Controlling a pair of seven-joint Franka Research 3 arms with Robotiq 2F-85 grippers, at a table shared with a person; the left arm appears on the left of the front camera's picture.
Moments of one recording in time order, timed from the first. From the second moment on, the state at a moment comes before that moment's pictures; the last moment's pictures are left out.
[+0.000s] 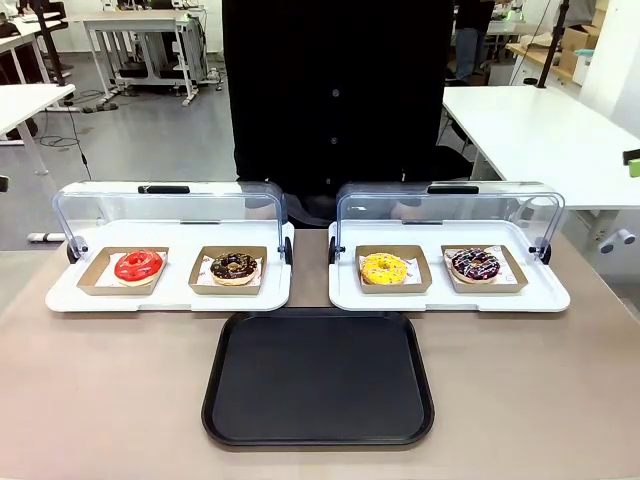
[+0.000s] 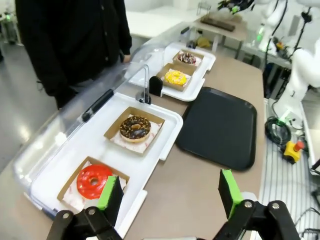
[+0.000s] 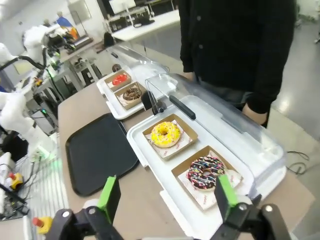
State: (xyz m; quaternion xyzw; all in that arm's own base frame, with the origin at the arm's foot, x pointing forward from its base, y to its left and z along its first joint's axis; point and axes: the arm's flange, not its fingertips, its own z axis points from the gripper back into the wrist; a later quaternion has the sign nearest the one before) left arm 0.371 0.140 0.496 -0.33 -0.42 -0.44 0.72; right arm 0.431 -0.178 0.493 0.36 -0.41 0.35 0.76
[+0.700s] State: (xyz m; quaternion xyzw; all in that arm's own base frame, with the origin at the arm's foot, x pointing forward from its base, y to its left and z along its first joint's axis) left arm 0.365 0.137 0.496 -0.32 -0.42 -0.45 0.72; right arm 0.436 -0.184 0.487 0.36 -0.40 0.35 0.77
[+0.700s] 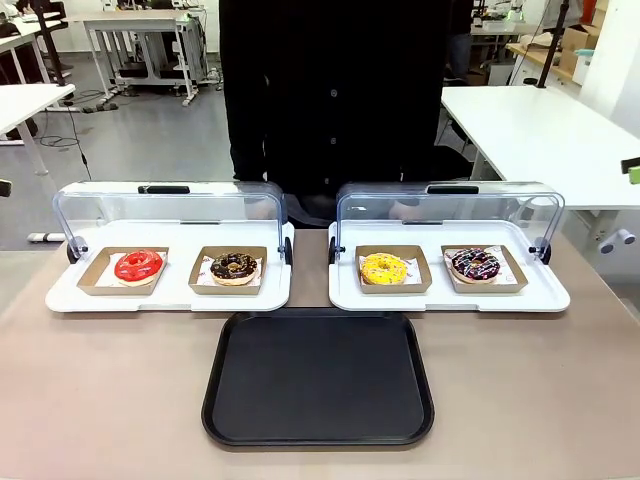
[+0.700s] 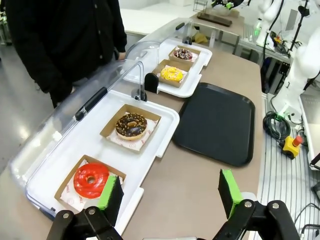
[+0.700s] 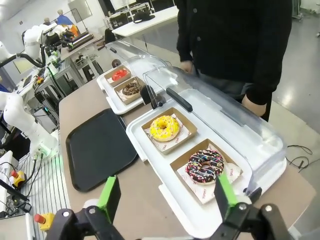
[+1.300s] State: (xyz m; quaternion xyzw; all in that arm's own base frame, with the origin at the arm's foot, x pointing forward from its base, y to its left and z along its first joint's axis) left arm 0.365 0.136 0.498 -0.32 -0.42 -0.45 0.72; right arm 0.437 -0.183 0.487 0.36 -0.40 0.35 0.77
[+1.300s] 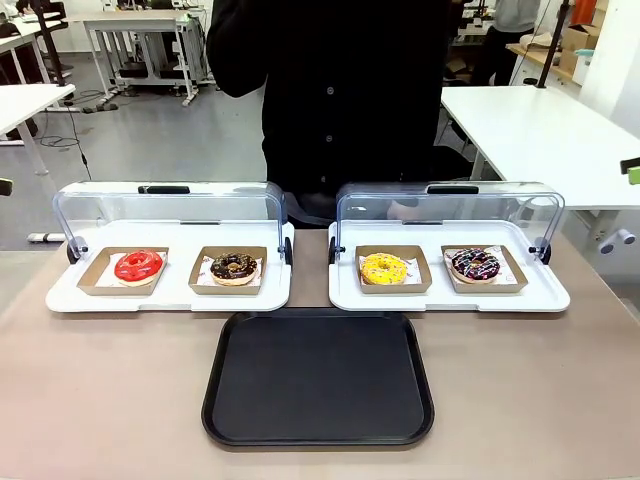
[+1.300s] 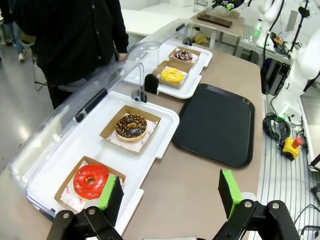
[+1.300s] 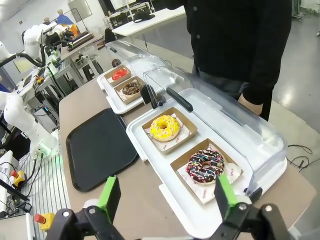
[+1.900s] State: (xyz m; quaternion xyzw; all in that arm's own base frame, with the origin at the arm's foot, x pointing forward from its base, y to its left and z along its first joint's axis) left arm 0.365 0.136 0.498 -0.33 -0.42 -0.45 0.72; right arm 0.436 -0.184 0.487 0.36 -0.40 0.35 0.77
